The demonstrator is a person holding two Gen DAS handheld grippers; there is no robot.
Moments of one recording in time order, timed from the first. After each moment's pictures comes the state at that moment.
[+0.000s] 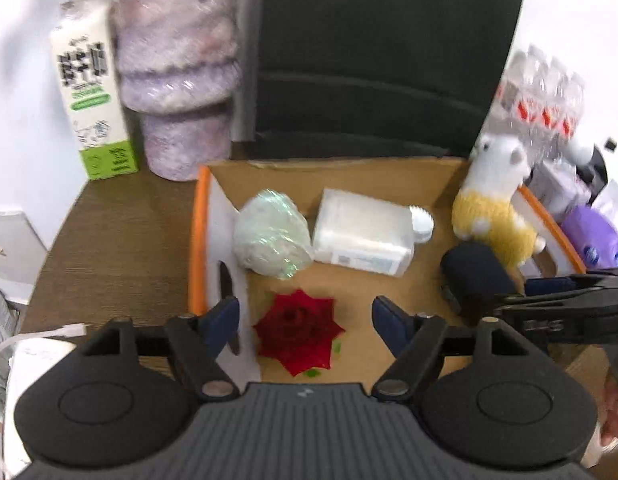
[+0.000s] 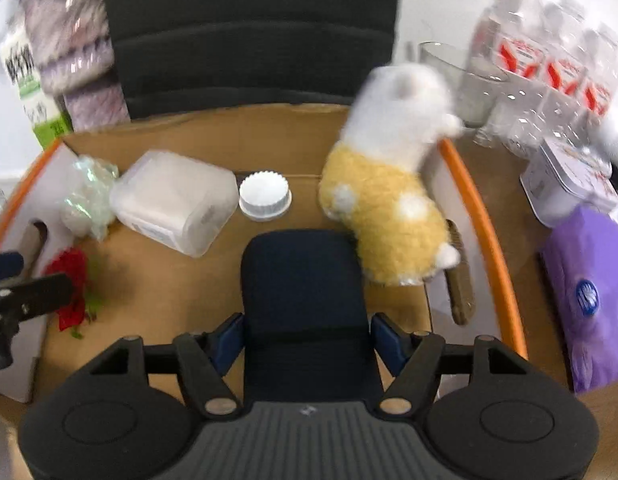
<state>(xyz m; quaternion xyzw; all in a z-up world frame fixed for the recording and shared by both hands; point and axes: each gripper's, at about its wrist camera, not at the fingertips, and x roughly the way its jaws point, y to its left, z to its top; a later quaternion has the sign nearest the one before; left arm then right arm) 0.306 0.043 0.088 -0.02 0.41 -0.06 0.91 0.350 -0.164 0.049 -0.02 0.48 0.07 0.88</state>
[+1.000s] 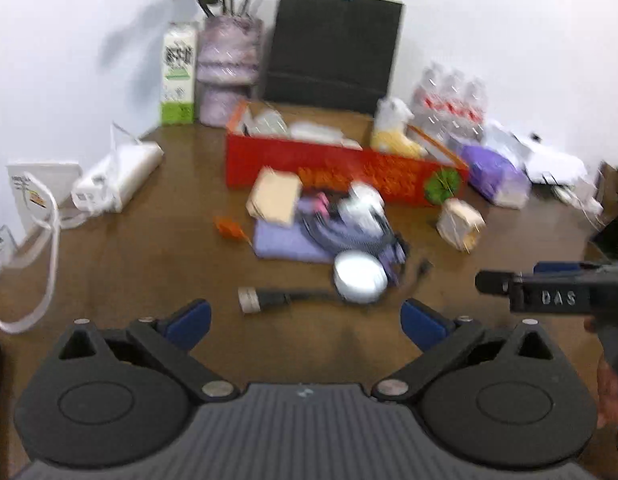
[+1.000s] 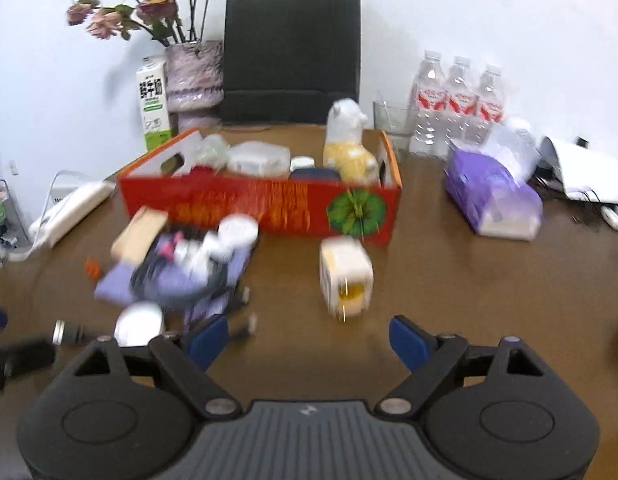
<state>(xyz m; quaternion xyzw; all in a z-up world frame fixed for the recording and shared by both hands) -0.031 0.016 0.040 -0.05 0.31 -0.05 0.95 0.038 -0.228 0.045 -0.02 0.32 0.10 0.94</state>
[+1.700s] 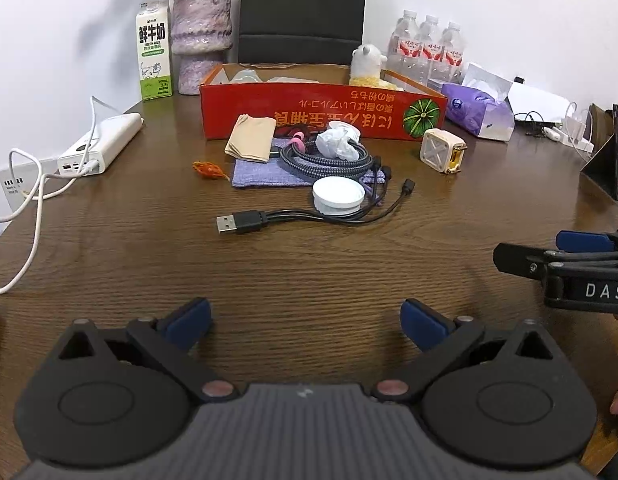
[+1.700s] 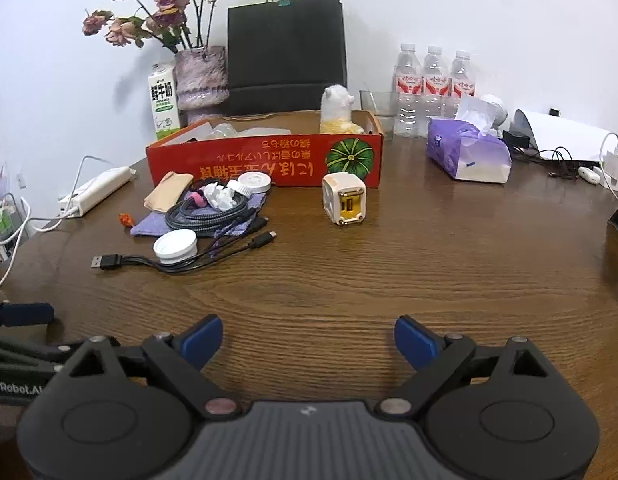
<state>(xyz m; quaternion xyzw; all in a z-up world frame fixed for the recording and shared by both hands) -0.050 0.001 0.011 0.00 0.35 -0.07 0.94 -0.041 -0.236 0.017 0.01 0.30 0.10 0.95</state>
